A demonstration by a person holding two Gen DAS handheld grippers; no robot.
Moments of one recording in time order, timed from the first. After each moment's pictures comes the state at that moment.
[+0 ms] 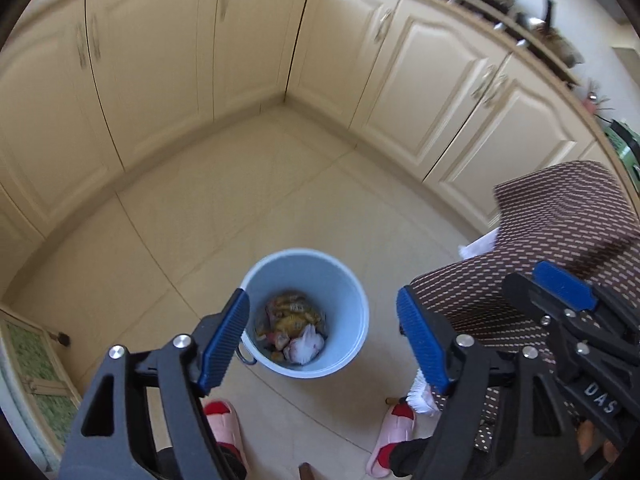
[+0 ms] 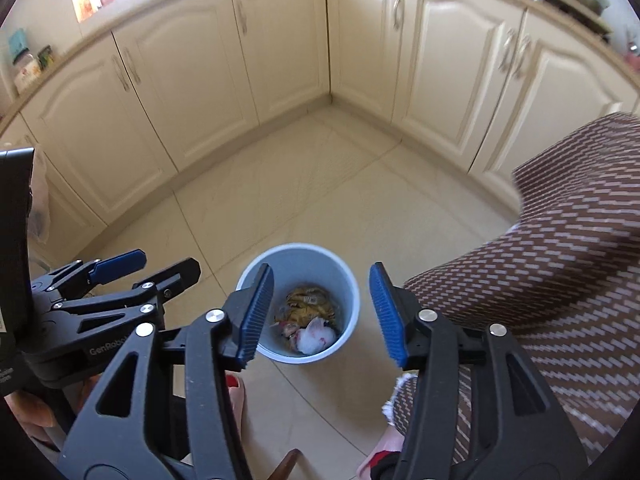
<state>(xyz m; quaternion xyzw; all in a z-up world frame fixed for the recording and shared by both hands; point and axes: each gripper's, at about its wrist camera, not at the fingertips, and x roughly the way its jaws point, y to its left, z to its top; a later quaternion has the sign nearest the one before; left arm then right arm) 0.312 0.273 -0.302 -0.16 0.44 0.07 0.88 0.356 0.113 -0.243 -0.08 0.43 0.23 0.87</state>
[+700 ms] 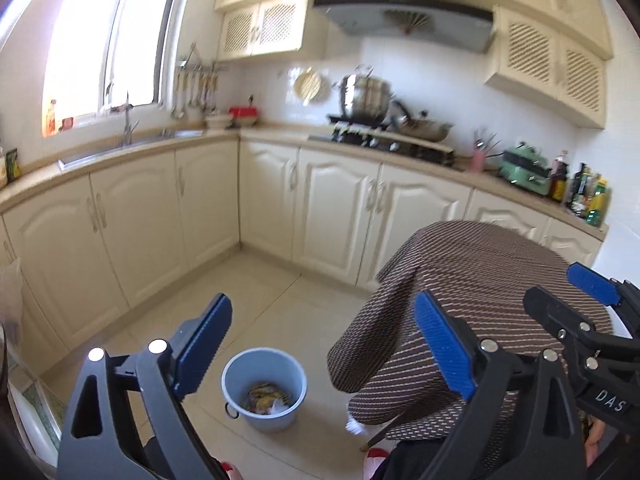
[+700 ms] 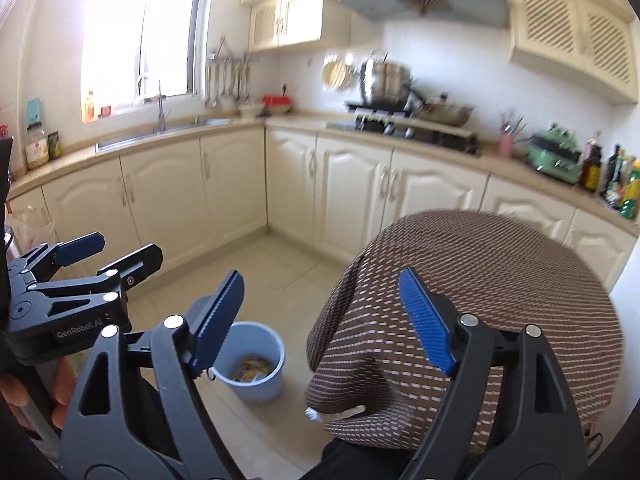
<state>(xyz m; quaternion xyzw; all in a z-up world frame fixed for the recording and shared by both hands) 0.099 0.113 -0.073 -0.05 0.22 0.02 0.97 0.114 -0.069 -0.044 -0.04 0.20 0.14 0.97</state>
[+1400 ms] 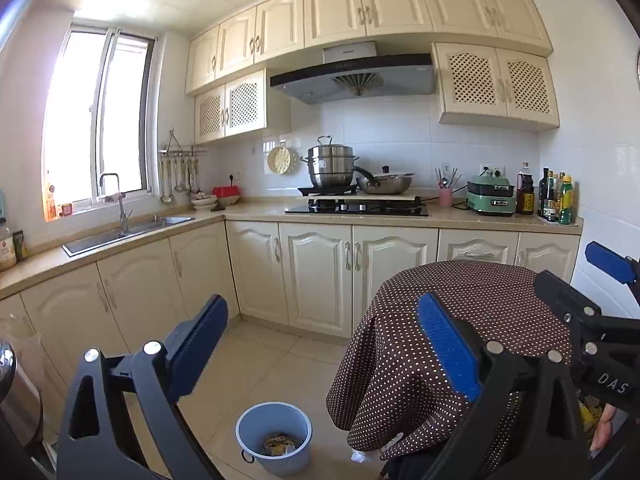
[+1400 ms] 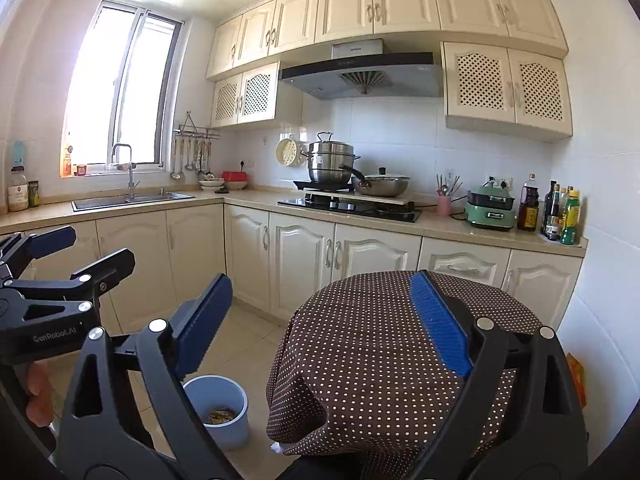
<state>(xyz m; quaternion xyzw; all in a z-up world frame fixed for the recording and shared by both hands) 0.003 0.028 0.001 0.03 0.11 0.01 0.99 0.011 -0.144 0.005 -0.02 0.07 0.06 1.00</state>
